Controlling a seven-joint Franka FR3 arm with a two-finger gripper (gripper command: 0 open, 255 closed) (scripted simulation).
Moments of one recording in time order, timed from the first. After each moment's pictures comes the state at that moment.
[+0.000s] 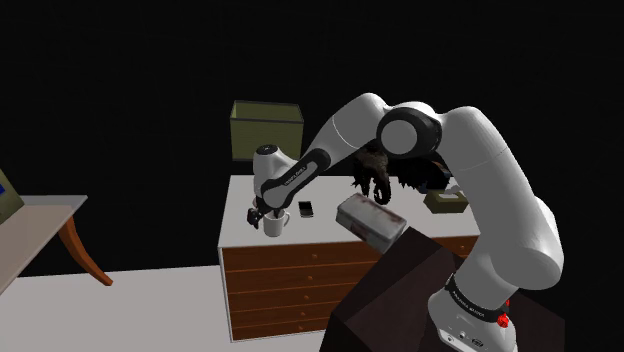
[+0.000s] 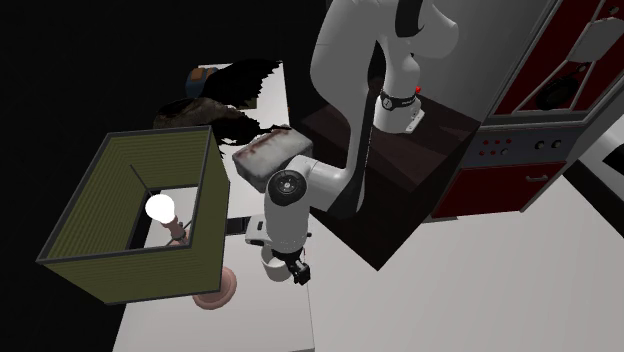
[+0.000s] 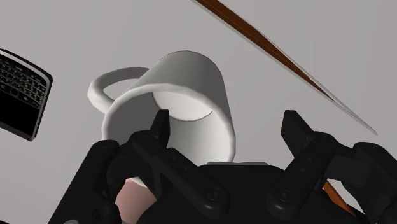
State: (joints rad) arm 0.14 0.86 0.10 -1.65 -0.24 2.53 0.46
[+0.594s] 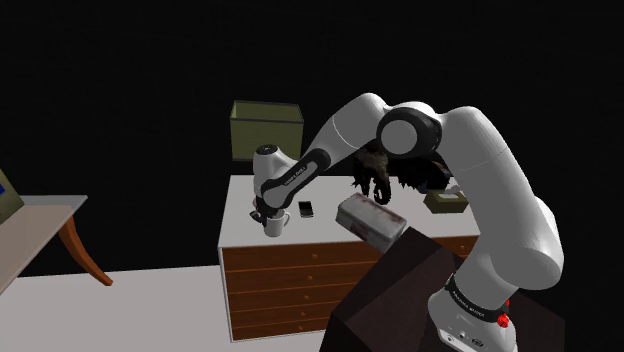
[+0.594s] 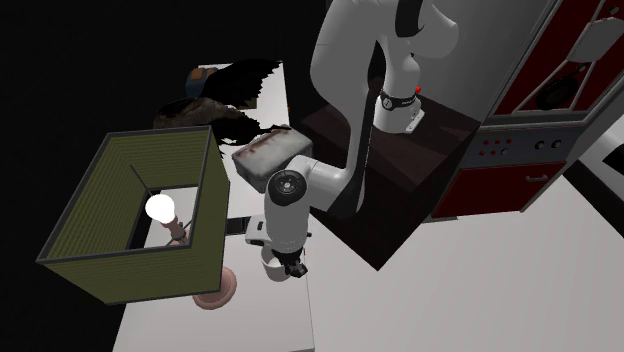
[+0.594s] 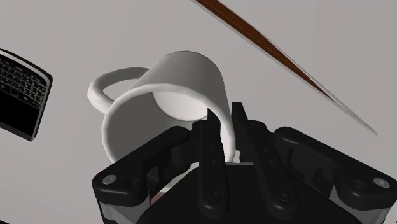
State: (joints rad) arm 0.14 0.86 0.10 -1.65 -0.24 2.53 0.46
